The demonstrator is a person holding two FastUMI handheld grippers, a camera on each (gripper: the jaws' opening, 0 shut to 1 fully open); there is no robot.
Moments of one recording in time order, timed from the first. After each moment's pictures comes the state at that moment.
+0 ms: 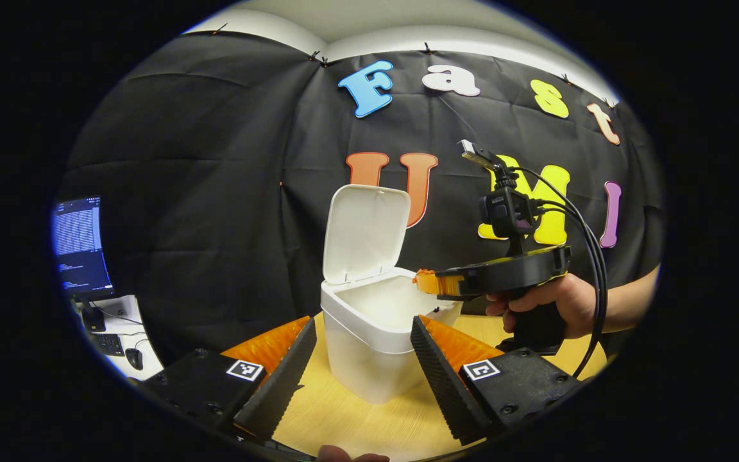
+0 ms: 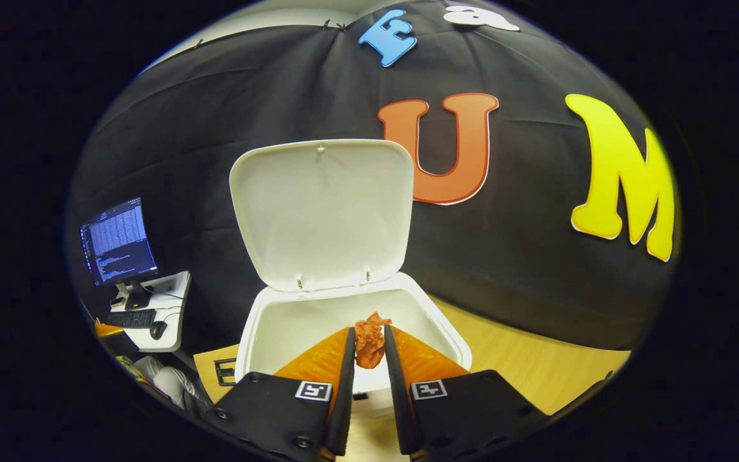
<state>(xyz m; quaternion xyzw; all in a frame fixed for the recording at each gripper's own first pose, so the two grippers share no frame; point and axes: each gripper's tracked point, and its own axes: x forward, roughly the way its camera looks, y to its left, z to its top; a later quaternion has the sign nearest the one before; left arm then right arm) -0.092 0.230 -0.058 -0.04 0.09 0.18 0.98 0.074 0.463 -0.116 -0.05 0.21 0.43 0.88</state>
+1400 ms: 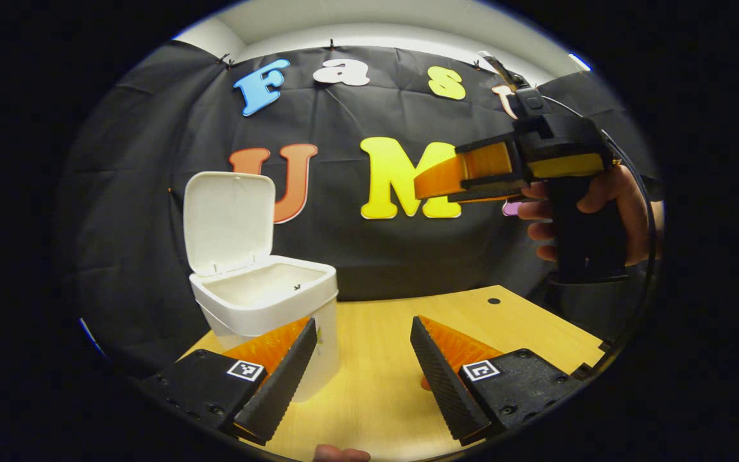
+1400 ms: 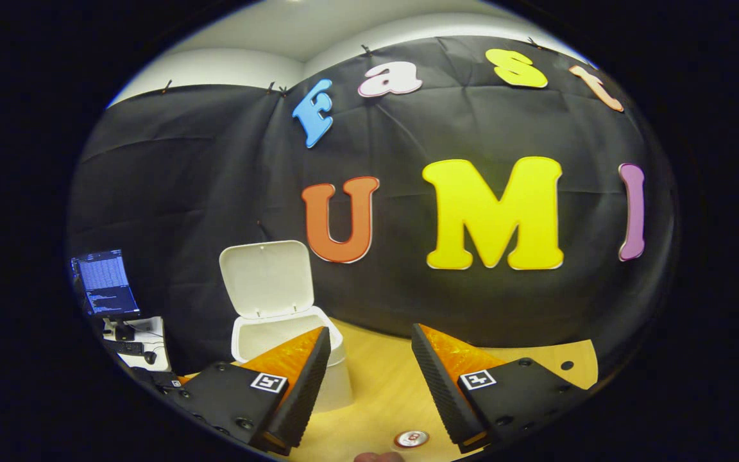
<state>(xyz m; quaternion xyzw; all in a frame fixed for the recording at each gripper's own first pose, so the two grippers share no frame) -0.068 0.069 -0.109 0.00 0.09 -0.07 0.99 0.041 0.204 -0.002 0.03 0.10 0.28 0.95</state>
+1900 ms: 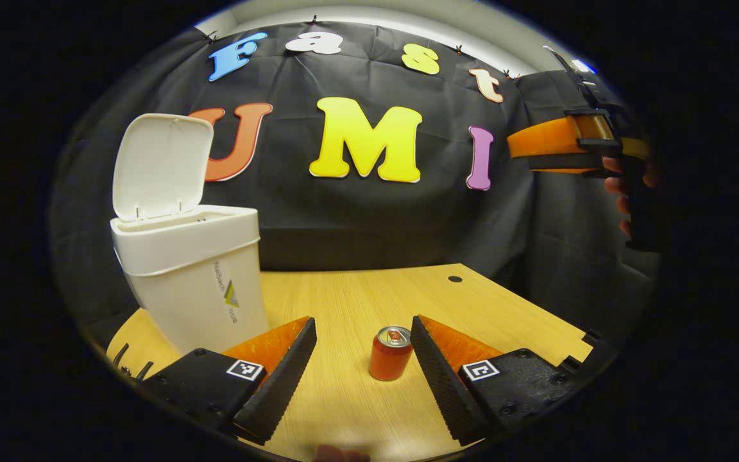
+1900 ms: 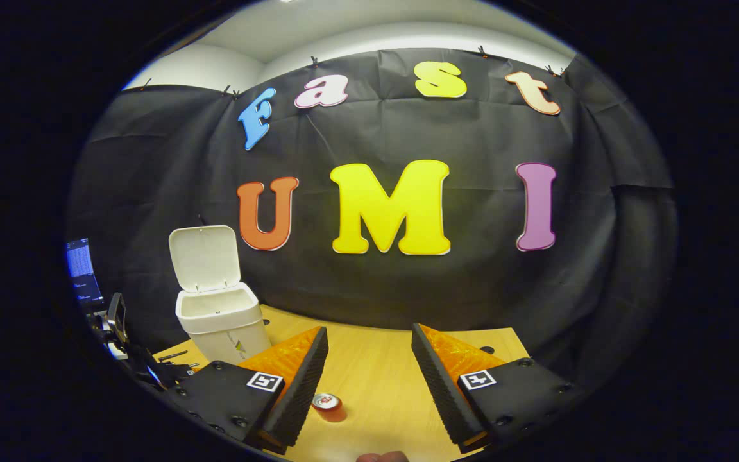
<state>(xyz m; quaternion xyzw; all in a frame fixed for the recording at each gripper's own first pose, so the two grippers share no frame) -0.045 -0.006 -0.204 -0.01 0.14 -0.14 0.98 -0.006 0.035 -0.035 0.01 0.10 0.15 0.98</state>
